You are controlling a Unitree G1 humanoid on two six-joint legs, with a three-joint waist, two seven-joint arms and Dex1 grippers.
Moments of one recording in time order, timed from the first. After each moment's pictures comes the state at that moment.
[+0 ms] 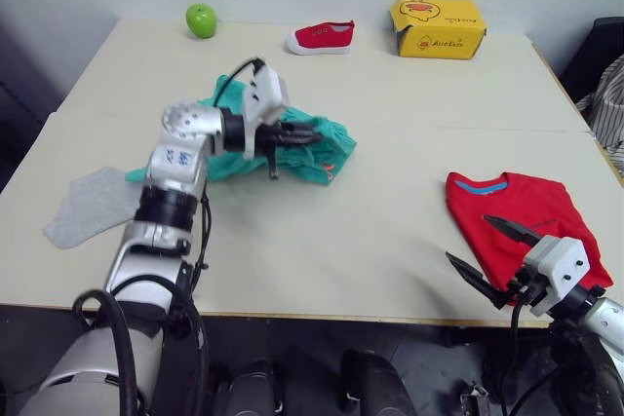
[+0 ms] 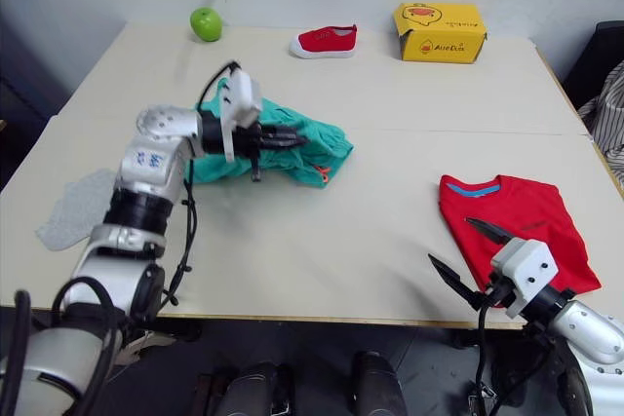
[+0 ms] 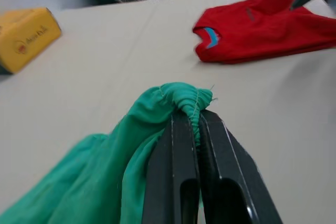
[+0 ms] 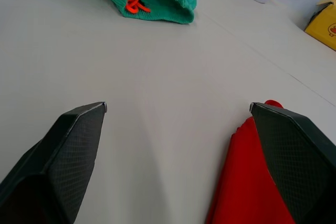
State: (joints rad) left arm -0.89 0.36 -0.09 0.32 -0.15 0.28 -1.17; right arm 0.28 -0.64 -0.36 -0.31 0.38 -0.07 0.79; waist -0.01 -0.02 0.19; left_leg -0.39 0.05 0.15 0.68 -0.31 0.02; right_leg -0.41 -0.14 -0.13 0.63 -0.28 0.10
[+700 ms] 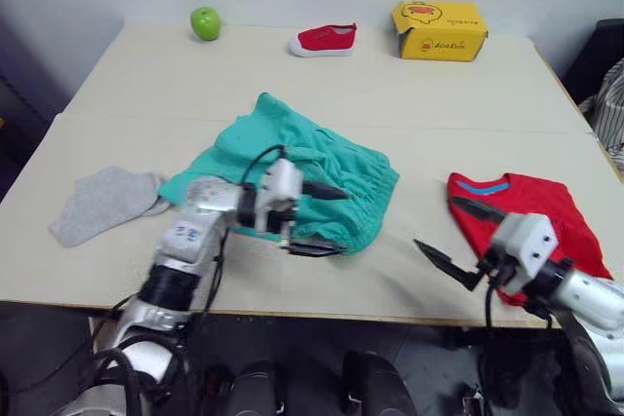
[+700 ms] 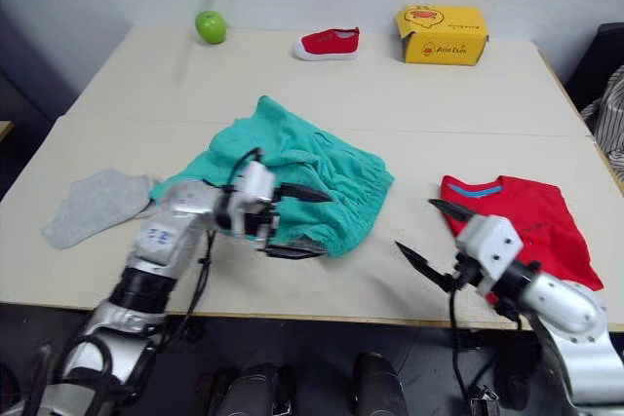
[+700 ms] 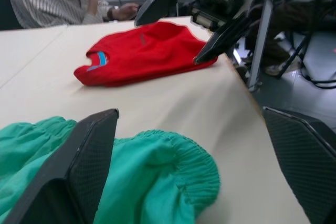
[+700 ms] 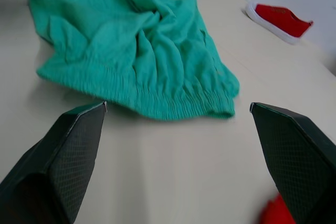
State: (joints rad) left arm -0.60 0.46 -0.11 0.07 -0.35 0.20 -1.28; right arm 0.08 -0.66 -0.18 -0.47 0.37 0.11 0.77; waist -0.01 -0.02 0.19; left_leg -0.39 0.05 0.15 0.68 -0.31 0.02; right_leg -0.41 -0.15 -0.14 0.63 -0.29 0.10
